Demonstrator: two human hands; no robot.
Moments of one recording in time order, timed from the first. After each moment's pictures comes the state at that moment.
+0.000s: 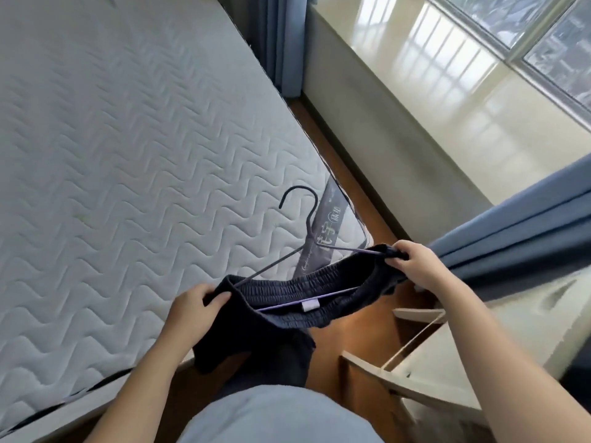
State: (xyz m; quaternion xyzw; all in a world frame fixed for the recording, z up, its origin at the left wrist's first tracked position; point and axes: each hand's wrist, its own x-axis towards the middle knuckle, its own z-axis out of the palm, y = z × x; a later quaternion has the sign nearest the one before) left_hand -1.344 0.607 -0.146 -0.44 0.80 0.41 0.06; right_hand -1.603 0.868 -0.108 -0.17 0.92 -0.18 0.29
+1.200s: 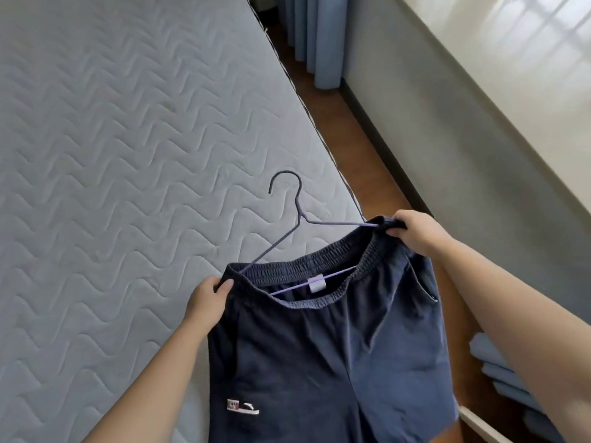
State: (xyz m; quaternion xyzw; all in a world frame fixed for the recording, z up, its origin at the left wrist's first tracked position) left_hand -1.678 0.394 -0.332 -0.56 0.73 0.39 0.08; right_hand -1.990 0.616 -0.307 -0.28 0.91 -0.09 0.29
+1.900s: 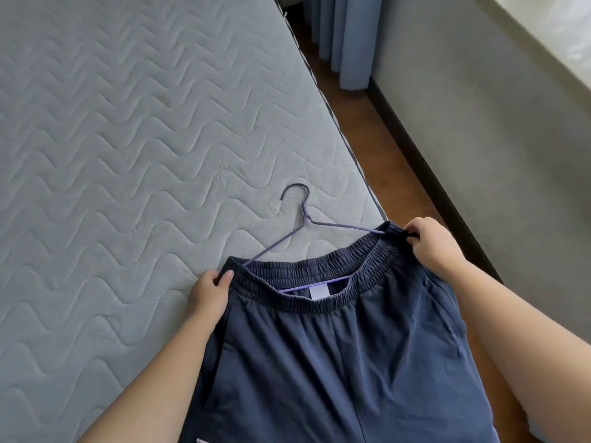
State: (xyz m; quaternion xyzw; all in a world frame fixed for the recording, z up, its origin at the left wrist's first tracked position) left_hand -1.753 0.328 -0.462 -0.63 0.70 0.35 0.02; right_hand -2.052 0.553 -0.446 -0.24 0.93 -0.14 0.25
